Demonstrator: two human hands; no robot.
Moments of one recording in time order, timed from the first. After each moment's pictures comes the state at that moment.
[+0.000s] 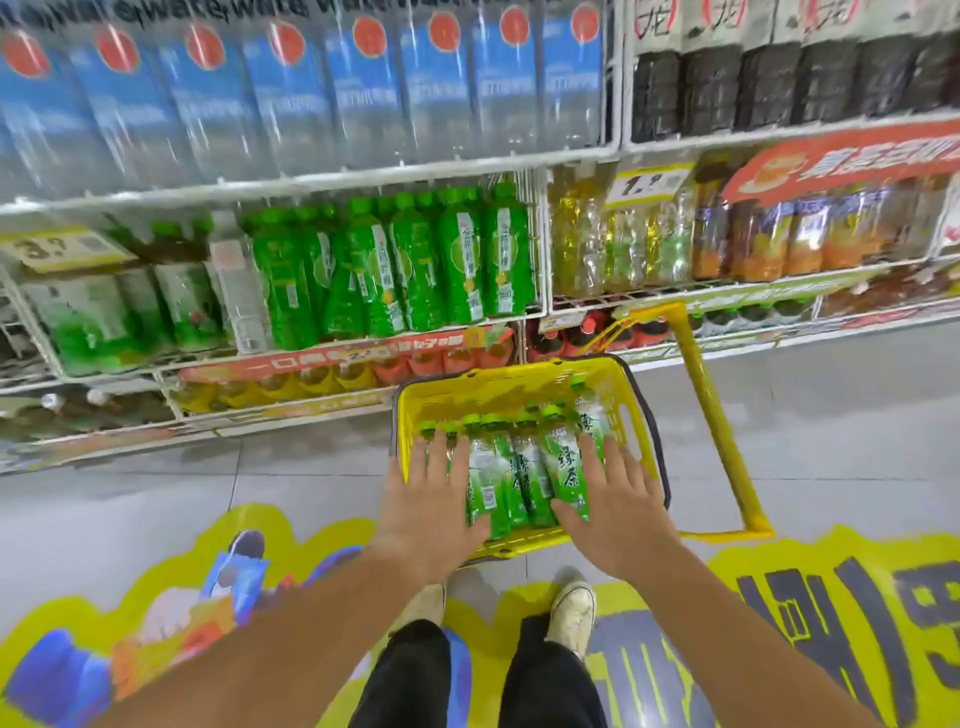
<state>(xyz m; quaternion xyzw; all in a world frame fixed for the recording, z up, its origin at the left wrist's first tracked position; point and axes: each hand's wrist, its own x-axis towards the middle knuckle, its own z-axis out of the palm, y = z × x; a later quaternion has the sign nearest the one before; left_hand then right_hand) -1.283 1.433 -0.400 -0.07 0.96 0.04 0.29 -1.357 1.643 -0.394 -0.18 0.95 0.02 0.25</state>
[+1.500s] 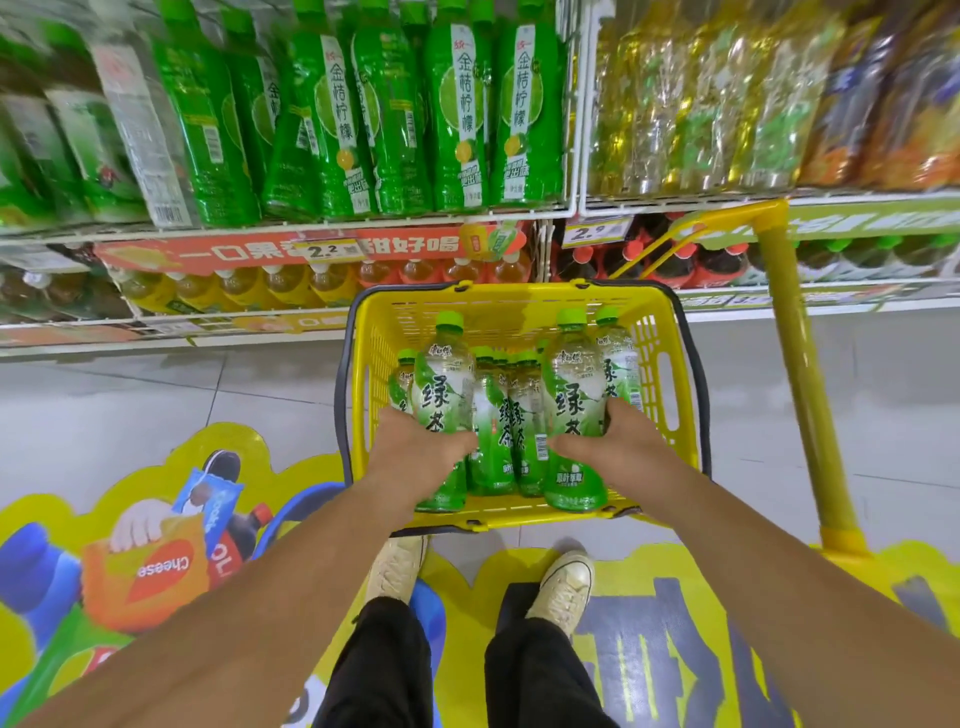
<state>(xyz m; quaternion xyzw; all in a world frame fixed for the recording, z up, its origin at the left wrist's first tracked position) -1.315 1.476 -0.529 -0.55 0.64 0.50 0.19 -1.426 1.671 -0.531 0.02 0.82 -0.35 0.44</state>
